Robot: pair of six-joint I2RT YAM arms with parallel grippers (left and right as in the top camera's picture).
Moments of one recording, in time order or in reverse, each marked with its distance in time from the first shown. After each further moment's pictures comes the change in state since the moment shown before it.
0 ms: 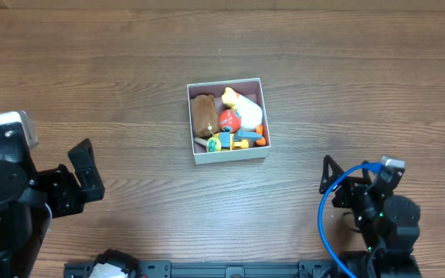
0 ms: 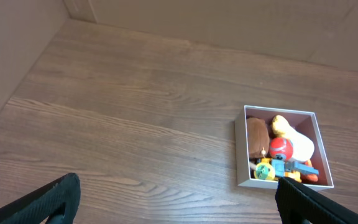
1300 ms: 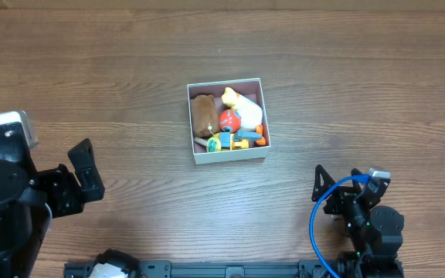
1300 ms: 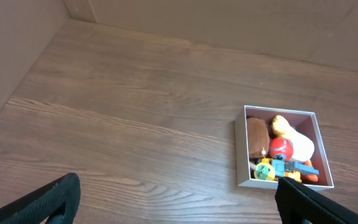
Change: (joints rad) left arm 0.000 0.000 0.000 0.000 0.000 0.000; right arm 0.000 -0.199 -0.207 0.036 -0.016 0.000
